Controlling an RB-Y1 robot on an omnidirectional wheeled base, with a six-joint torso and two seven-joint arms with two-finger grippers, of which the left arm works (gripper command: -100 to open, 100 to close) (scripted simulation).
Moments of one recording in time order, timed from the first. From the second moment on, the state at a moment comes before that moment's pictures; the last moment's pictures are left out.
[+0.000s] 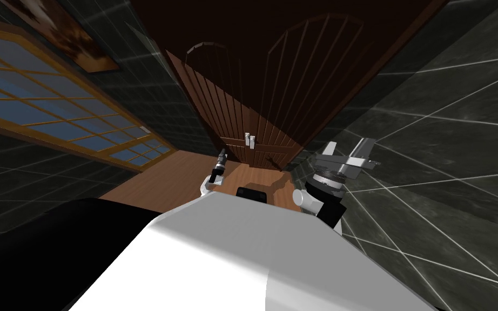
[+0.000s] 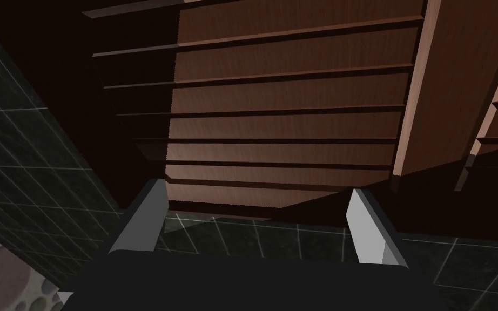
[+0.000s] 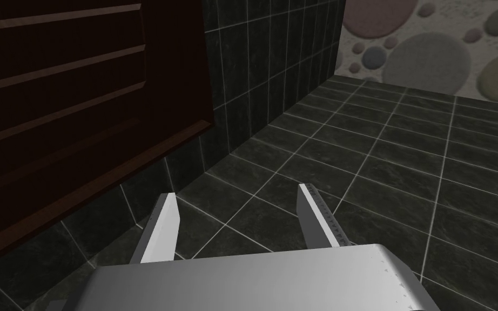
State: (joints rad) arm 0.31 0.15 0.08 -1.73 -0.01 -0.34 0.02
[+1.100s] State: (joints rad) arm 0.21 0.18 0.09 -1.51 0.04 -0.32 0.08
